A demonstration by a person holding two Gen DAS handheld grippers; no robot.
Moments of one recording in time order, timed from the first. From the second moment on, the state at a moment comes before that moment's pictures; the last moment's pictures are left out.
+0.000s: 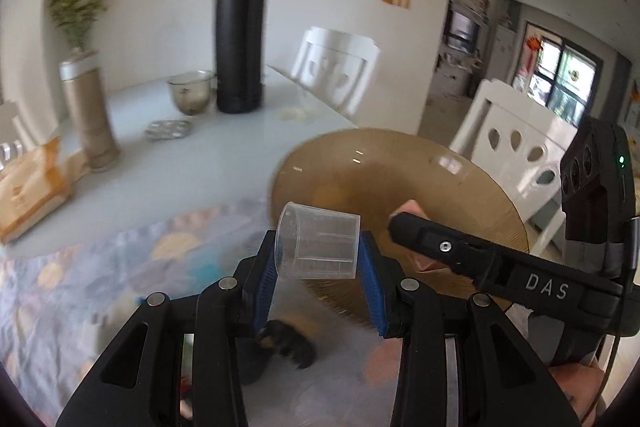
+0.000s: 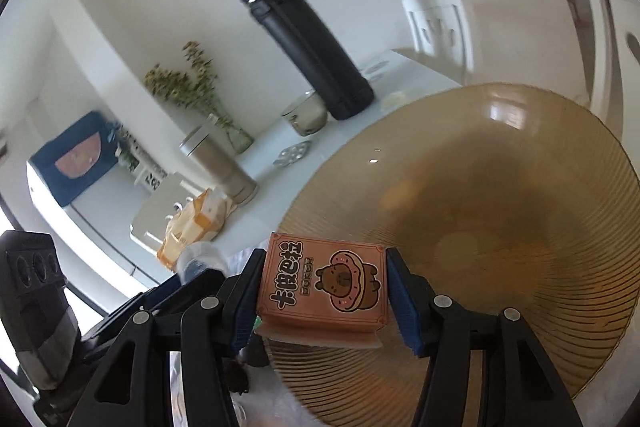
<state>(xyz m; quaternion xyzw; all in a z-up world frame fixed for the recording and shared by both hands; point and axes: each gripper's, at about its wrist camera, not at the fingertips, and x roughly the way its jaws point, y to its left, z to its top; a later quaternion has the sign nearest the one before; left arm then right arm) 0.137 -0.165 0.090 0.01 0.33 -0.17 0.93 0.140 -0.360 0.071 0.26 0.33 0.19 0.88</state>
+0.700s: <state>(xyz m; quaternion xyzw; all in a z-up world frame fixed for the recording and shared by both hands) 0.138 -0.175 0.081 0.03 0.35 -0.18 0.92 0.140 -0.376 0.079 0.32 0.30 0.22 0.87</state>
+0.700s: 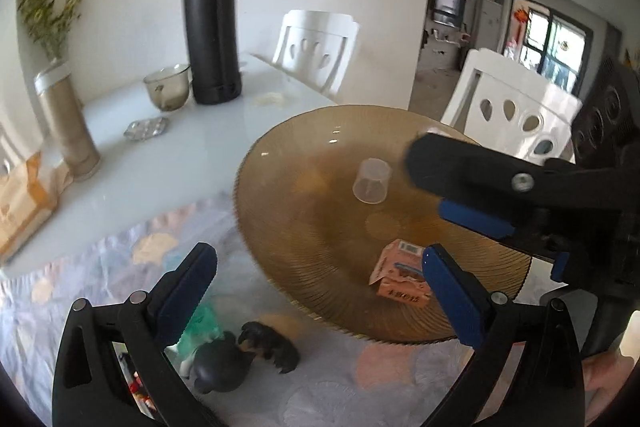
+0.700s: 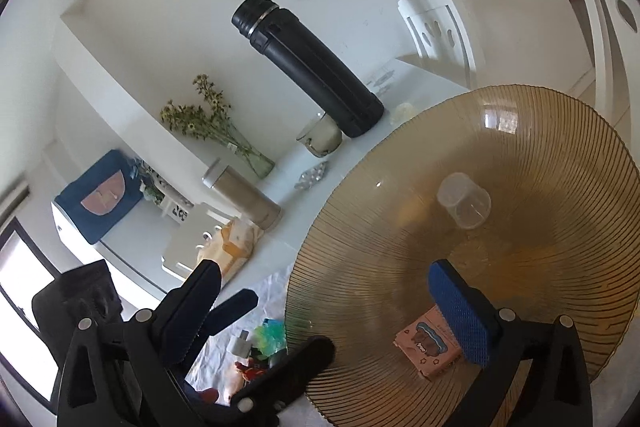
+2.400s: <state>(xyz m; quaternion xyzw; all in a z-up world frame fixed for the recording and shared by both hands) 0.144 0.037 -0.003 -0.03 0.45 0.05 0.89 0.067 -0.134 0.013 -0.14 0.44 0.27 0.84</state>
